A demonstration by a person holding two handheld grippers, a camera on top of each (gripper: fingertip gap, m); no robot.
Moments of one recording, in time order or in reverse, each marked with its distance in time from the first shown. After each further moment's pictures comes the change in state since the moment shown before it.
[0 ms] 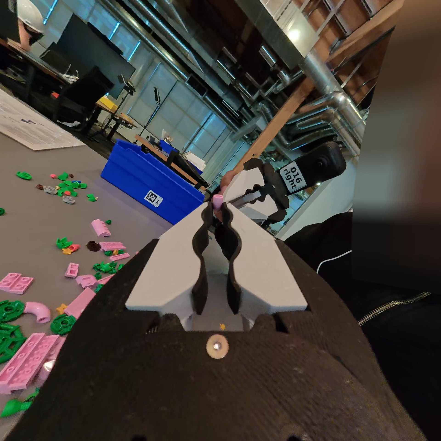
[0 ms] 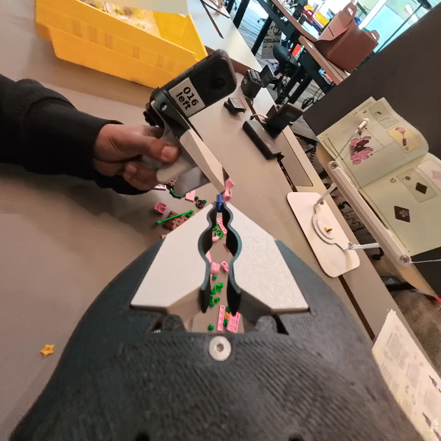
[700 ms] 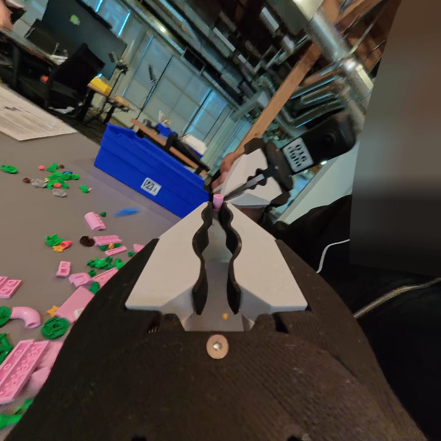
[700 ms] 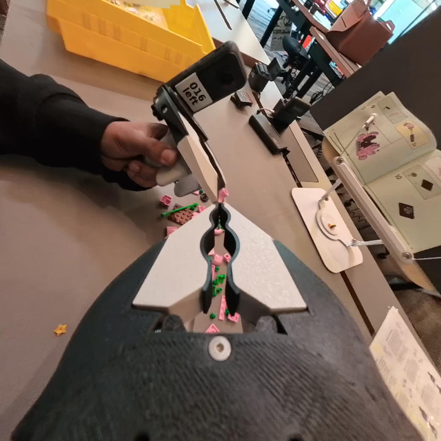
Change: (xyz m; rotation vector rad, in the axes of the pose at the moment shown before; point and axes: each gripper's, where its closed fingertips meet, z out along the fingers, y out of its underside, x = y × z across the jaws) left arm 0.004 0.016 0.010 -0.084 0.008 0.042; right arm -0.003 0.003 -0.009 -0.026 -0.031 -0.003
